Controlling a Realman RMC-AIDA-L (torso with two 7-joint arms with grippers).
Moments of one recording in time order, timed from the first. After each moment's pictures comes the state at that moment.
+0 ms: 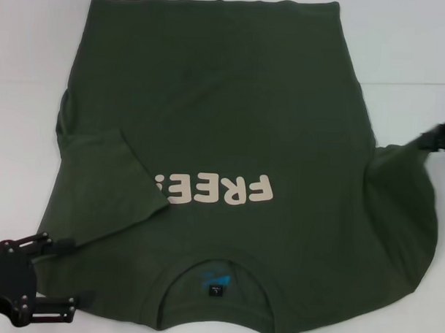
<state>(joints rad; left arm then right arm) -0.30 -2.15 0.45 0.99 2.23 1.81 -1.25 0.68 1.89 -0.50 -0.87 -2.41 -1.63 2.69</state>
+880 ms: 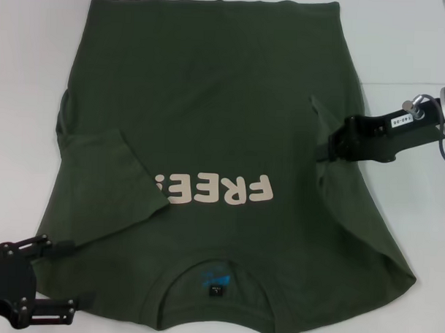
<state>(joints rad) -0.29 -2.15 0.45 0.98 2.23 1.81 -1.25 0.86 1.97 -0.70 -0.74 -2.41 -1.55 2.70</state>
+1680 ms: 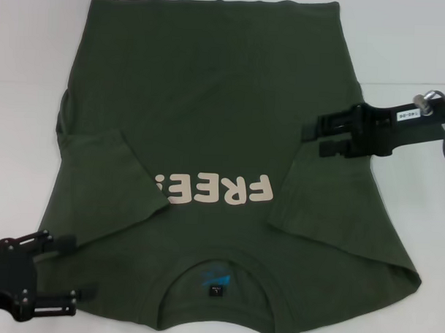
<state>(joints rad) -0.30 -2.15 0.42 0.96 2.22 1.83 -1.29 0.81 1.95 -0.69 -0.69 -2.26 -1.52 2.63</state>
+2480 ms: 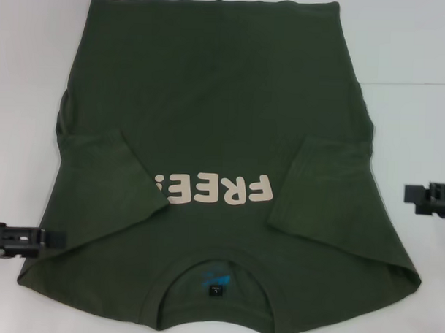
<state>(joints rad) -0.50 -2.00 0.38 0.93 2.47 1.86 -2.27 0.47 1.87 -0.61 -0.68 -2.06 -1.71 2.26</state>
